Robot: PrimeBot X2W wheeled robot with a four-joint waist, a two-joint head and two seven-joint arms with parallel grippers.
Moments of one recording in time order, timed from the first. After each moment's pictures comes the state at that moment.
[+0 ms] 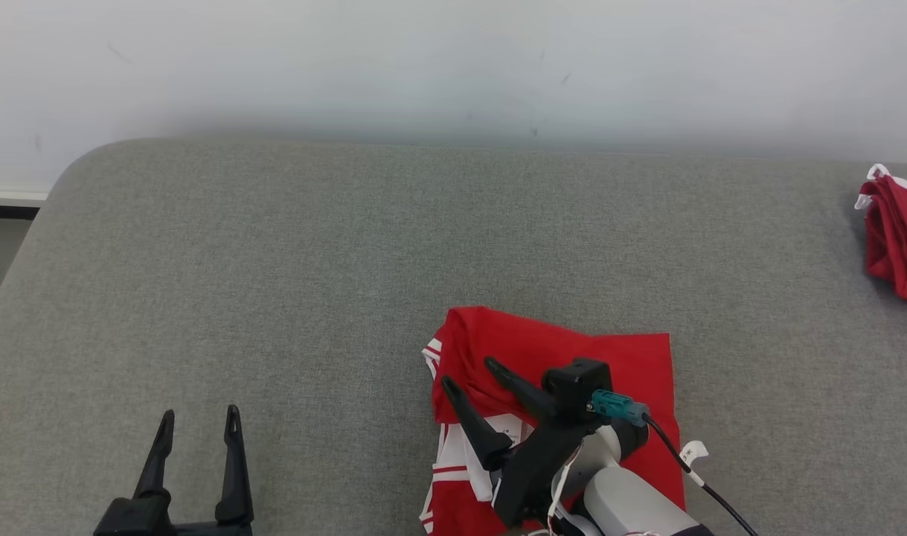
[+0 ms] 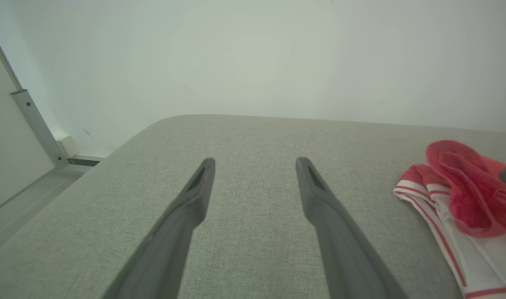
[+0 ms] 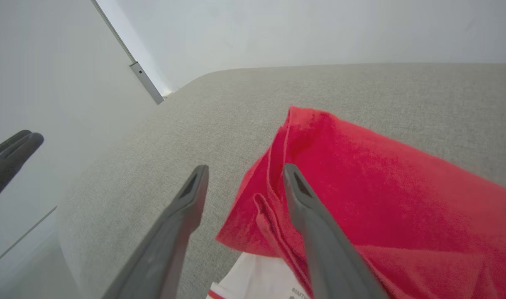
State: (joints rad) left arm -0.02 0.05 0.04 0.17 -0.10 -0.06 -0.26; right arm -0.45 -0.06 0.57 0.60 0.49 0.13 -0.09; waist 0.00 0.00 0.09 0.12
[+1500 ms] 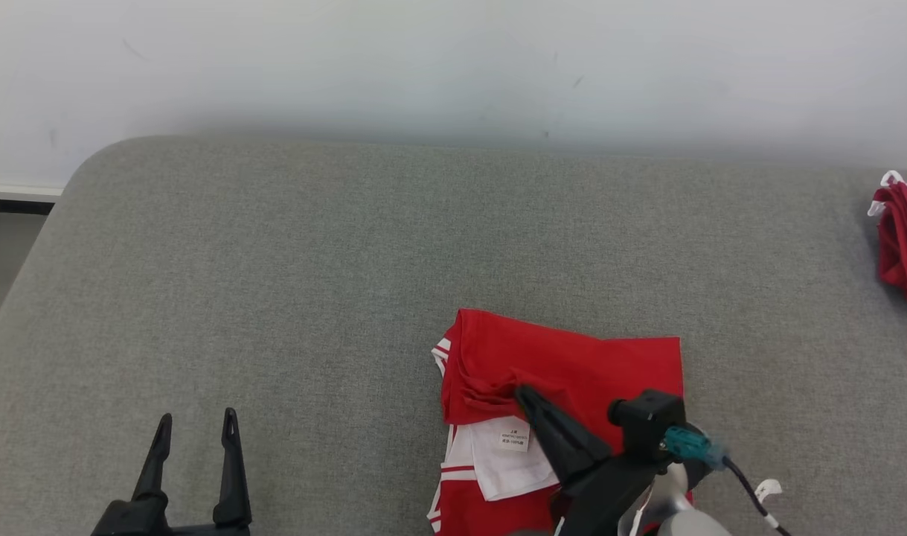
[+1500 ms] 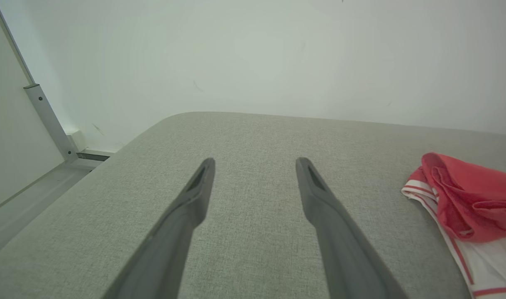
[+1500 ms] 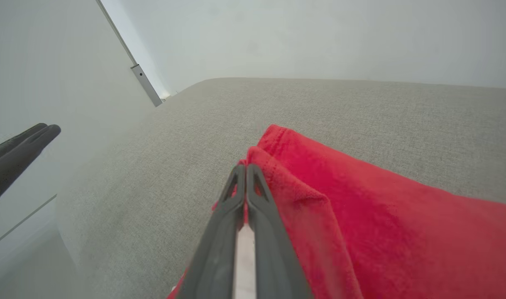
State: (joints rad) left arm -0.02 0.05 0.05 0.18 -0.11 -0.06 -0.26; right arm -0.24 -0.20 0.46 0.24 0.42 0.13 0.01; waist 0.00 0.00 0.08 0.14
